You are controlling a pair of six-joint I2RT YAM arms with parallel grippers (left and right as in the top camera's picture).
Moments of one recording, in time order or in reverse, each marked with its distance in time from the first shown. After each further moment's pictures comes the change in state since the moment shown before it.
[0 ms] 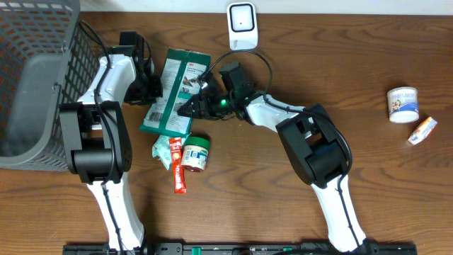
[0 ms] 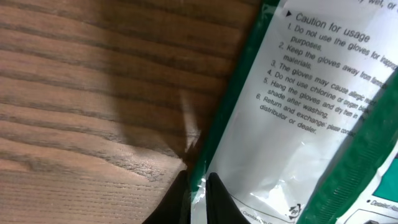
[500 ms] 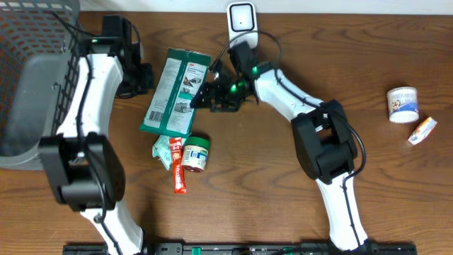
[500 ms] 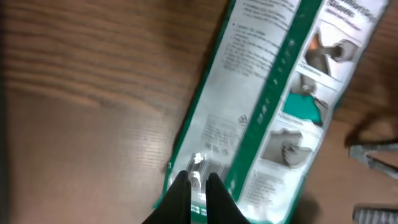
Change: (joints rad) left arm 0.000 -0.237 0.000 -0.104 0.000 -0.013; right arm -0.071 0.001 0.270 -0.677 0.068 -0.274
